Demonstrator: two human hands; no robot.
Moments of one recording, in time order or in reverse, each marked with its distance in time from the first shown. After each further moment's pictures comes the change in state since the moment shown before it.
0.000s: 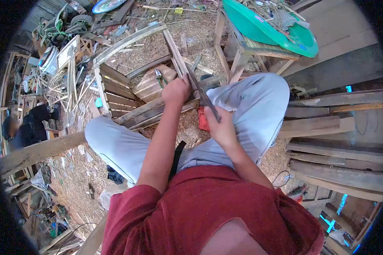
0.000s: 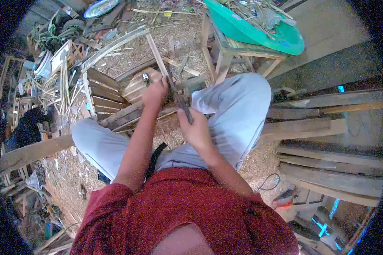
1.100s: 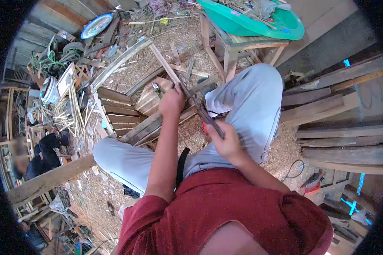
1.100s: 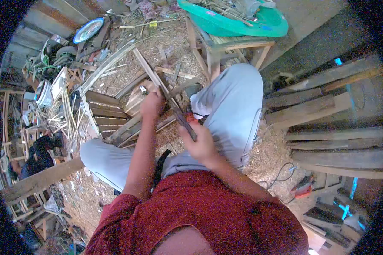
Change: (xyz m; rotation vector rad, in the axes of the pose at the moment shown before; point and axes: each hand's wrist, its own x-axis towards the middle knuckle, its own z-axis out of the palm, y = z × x) left_hand 0.007 0.000 0.008 0.040 0.019 0.009; right_hand -0.025 0.006 -0.020 -0.004 -0.043 0.025
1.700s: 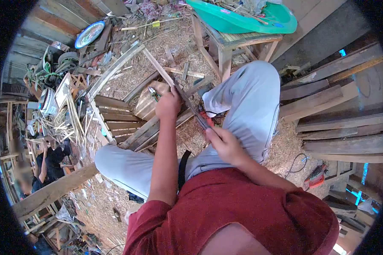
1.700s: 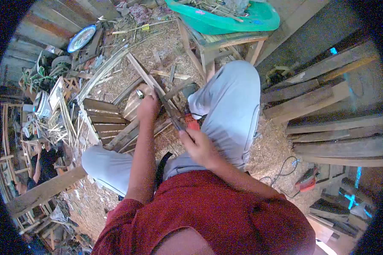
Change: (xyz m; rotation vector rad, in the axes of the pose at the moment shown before) left_hand -0.001 0.002 -0.001 0.017 0.037 -0.004; right_hand -0.009 0.007 0.003 0.109 -0.075 0.145
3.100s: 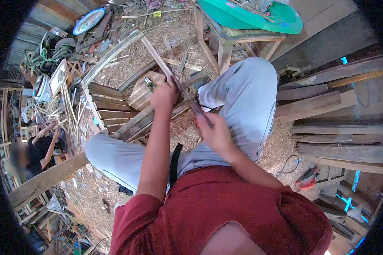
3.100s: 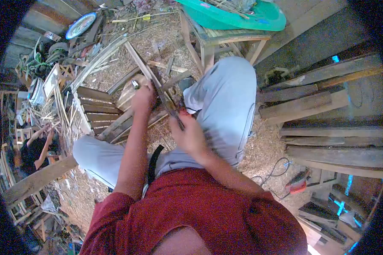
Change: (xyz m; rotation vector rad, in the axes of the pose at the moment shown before) left_hand 0.002 0.006 -0.004 -0.015 -0.089 -0.061; right_hand 0.007 -0.001 0.003 -0.104 0.156 -0.071
